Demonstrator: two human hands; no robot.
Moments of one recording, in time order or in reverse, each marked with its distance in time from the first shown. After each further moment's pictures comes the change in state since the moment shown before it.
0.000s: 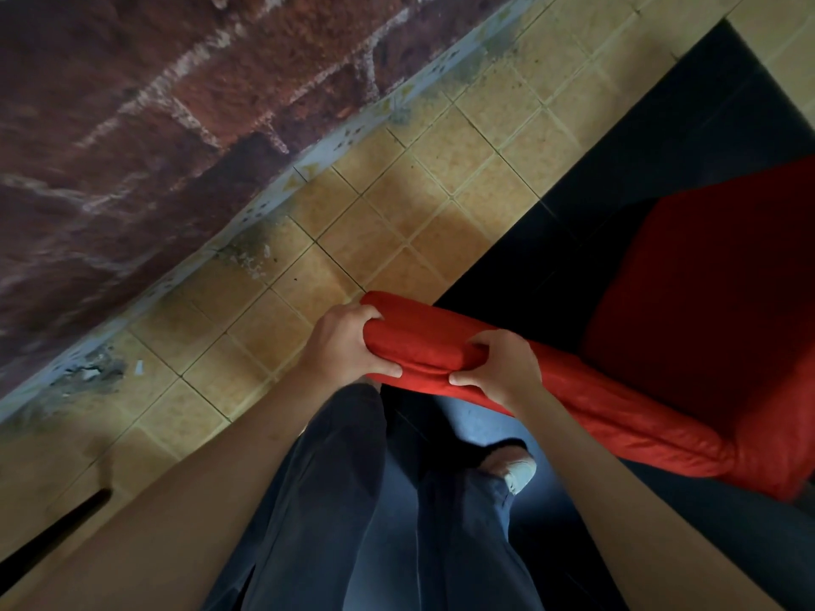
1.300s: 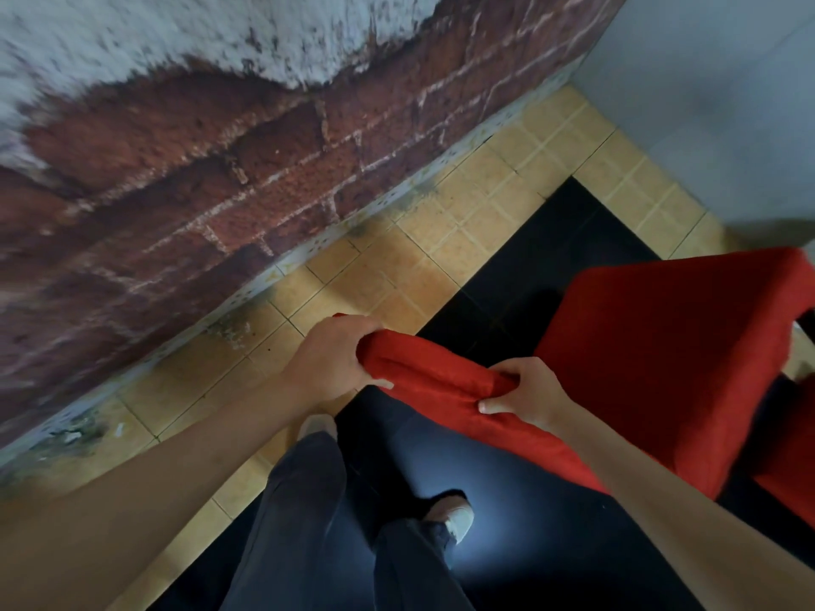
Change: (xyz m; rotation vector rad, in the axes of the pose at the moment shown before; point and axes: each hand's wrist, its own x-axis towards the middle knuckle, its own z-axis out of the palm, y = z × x) left_hand -0.091 0.177 -0.105 0.013 0.119 0.376; right_hand -0.137 0.047 -0.184 0.191 0.009 -0.108
